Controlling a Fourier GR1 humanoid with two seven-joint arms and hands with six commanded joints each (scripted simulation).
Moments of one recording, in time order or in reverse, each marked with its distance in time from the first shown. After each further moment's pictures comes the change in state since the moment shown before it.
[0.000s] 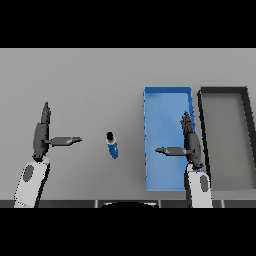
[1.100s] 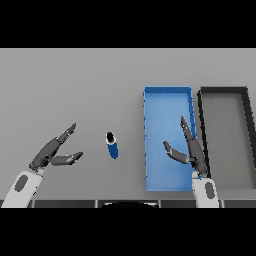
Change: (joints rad) left arm 0.107 0.226 -0.172 -0.135 -0.001 -0.445 -0.121; right arm 0.087 -0.132 0.097 -0.119 0.131 0.076 -0.096
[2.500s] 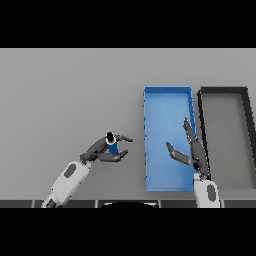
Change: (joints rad) left arm -0.237 -0.440 -0.185 0.298 -0.073 -0.045 0.017; right arm 0.029 0.005 -0.019 -0.016 -0.023 0.000 0.015
